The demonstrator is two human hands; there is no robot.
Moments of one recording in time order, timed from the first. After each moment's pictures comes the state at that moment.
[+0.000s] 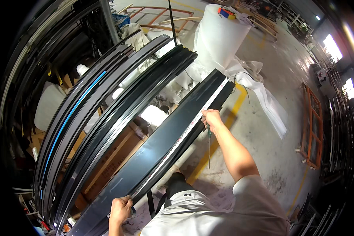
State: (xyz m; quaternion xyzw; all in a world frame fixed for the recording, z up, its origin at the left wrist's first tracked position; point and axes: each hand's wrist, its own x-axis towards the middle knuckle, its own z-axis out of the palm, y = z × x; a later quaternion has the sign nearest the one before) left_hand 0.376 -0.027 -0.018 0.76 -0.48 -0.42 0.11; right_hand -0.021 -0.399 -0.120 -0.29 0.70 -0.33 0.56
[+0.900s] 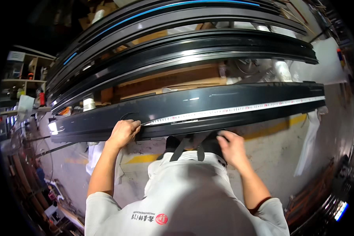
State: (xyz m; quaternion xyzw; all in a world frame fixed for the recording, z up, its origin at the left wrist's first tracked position) left_hand 0.606 0.246 -0.073 0.78 -0.58 -0.22 0.09; right_hand 0.254 0.010 -0.072 -0.81 0.42 -0.04 0.41
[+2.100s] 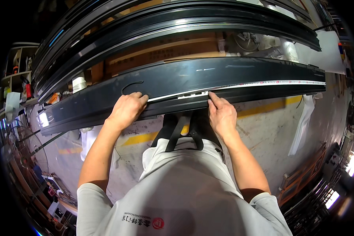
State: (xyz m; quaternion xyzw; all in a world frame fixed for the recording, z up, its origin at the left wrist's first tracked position) left_hand 0.621 0.251 -0.089 0.73 -0.64 -0.22 0.04; right_hand 0.342 0.073 -0.113 -0.84 0.44 -0.07 0.30
